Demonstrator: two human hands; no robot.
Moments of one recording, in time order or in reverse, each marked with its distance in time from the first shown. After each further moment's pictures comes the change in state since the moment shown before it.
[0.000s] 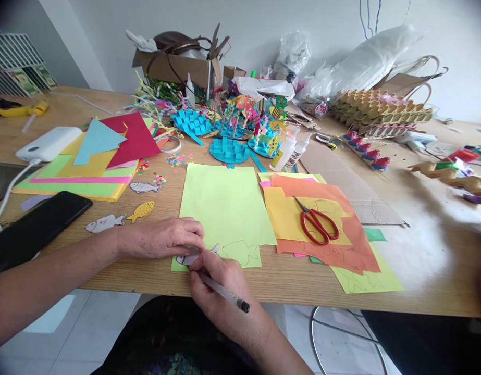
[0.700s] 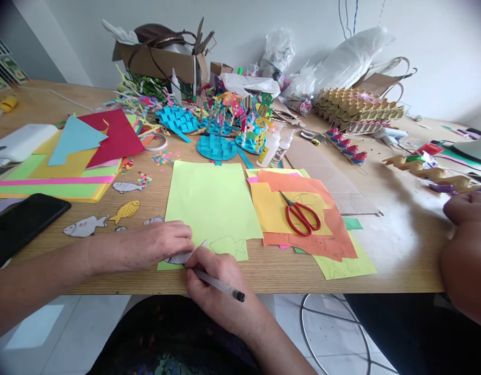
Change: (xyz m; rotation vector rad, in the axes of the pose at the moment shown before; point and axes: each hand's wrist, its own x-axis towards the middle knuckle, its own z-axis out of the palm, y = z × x) left_hand 0.007 0.017 0.006 0.177 0.020 -0.024; right_hand -0.005 0.002 -0.013 0.010 -0.021 0.064
